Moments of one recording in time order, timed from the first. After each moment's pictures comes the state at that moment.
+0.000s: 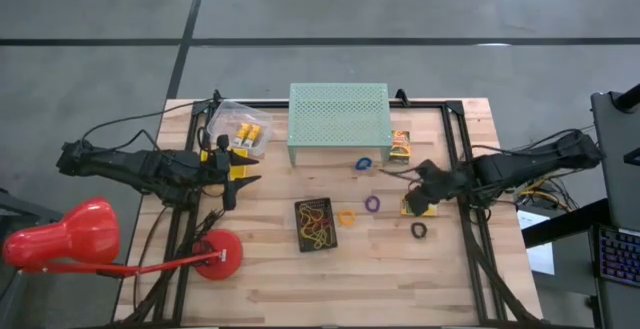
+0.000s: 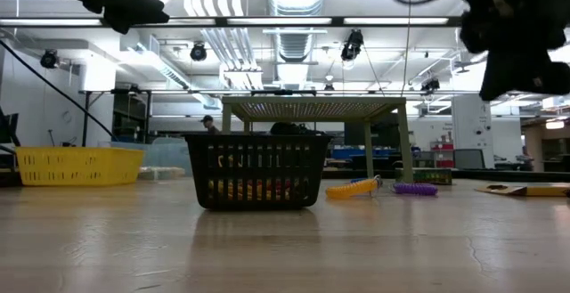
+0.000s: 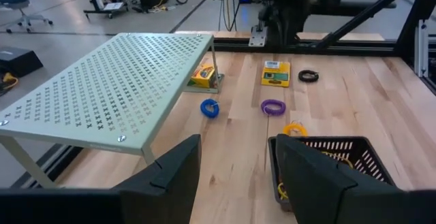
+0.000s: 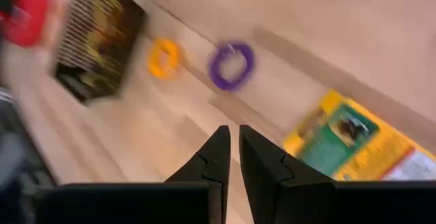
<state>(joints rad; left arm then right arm) -0.18 0.60 0.57 -0.31 -0.38 -0.06 0.23 0.83 0.60 -0.73 0.15 1.24</state>
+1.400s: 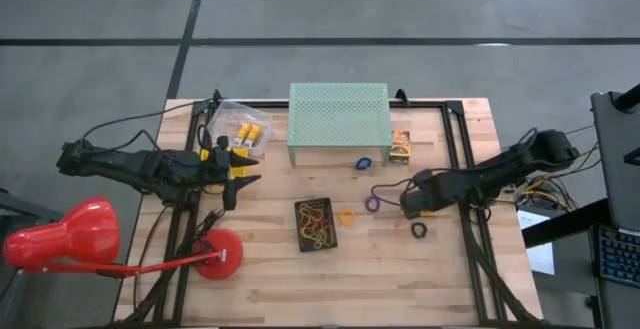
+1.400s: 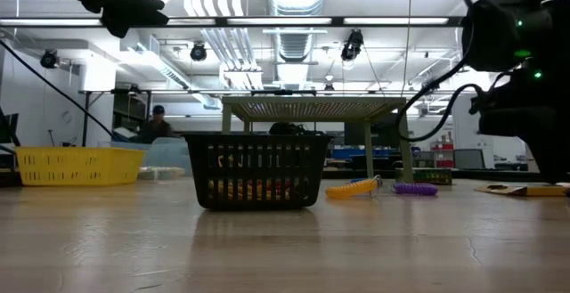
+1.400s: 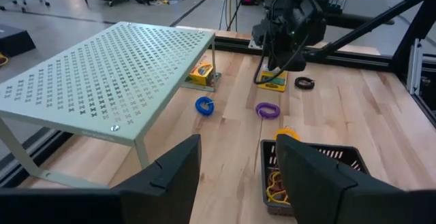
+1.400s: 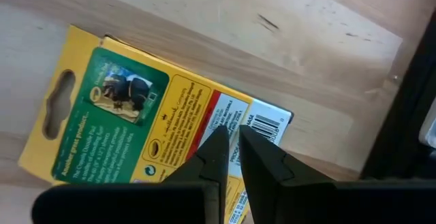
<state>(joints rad) -0.18 0.60 0.57 -0.31 -0.38 -0.15 0.23 1.33 0.59 -0.99 0.18 1.47</state>
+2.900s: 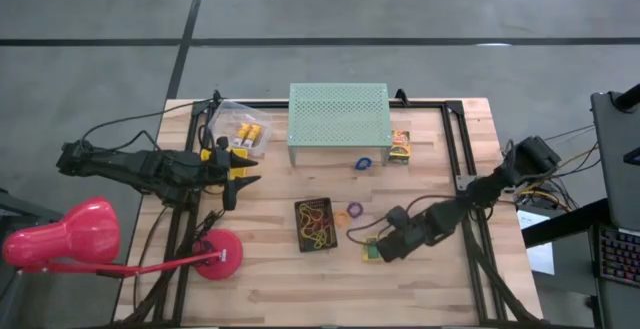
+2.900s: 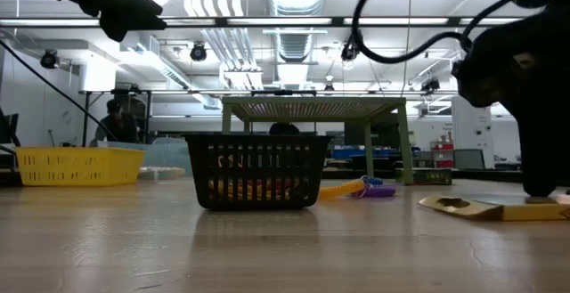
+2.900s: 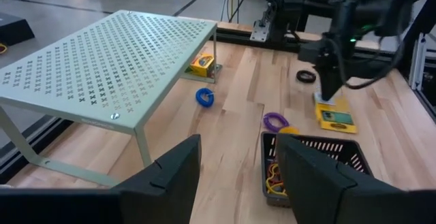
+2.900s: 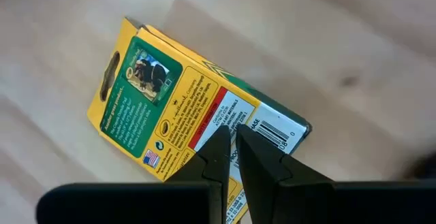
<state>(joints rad) -0.18 0.60 0.57 -0.34 -0.38 -0.18 0.55 1.59 0.72 -0.42 0.12 1.56</state>
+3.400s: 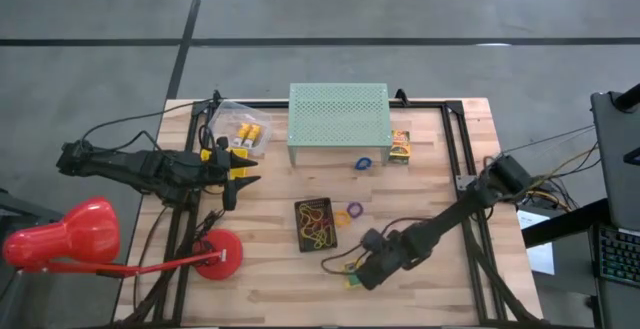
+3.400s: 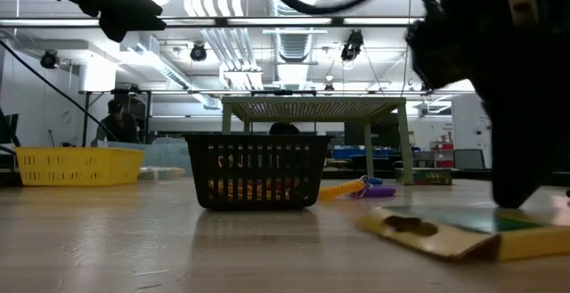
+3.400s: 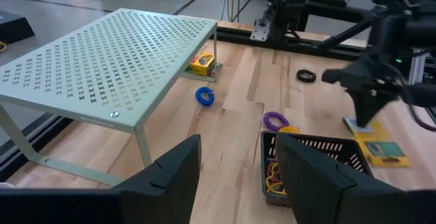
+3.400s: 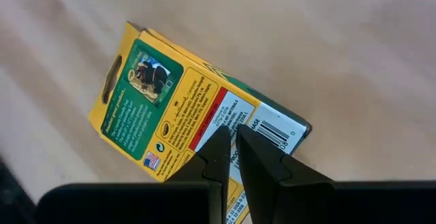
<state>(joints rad) -0.18 0.60 0.57 -0.35 -0.38 -0.19 0.59 1.86 1.06 -0.42 0.12 1.39</state>
